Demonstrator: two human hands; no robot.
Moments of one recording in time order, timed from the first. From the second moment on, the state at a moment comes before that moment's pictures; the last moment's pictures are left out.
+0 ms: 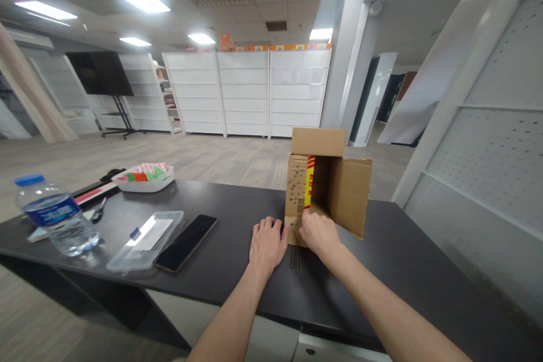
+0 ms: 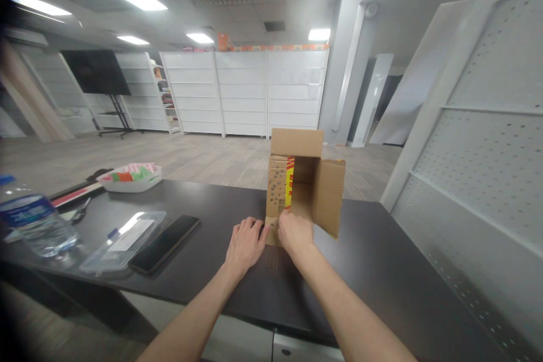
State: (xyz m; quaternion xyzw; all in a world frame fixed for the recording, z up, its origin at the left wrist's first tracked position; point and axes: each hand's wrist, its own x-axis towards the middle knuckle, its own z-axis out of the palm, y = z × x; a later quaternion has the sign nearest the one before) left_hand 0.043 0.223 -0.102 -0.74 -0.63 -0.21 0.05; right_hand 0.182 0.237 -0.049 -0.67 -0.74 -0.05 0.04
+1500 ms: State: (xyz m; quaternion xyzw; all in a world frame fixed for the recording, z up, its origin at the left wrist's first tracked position) left_hand 0.042 0.225 -0.106 -0.75 -0.62 -0.22 0.07; right_hand 0.202 0.221 -0.062 -0.62 -0.75 -0.05 0.21
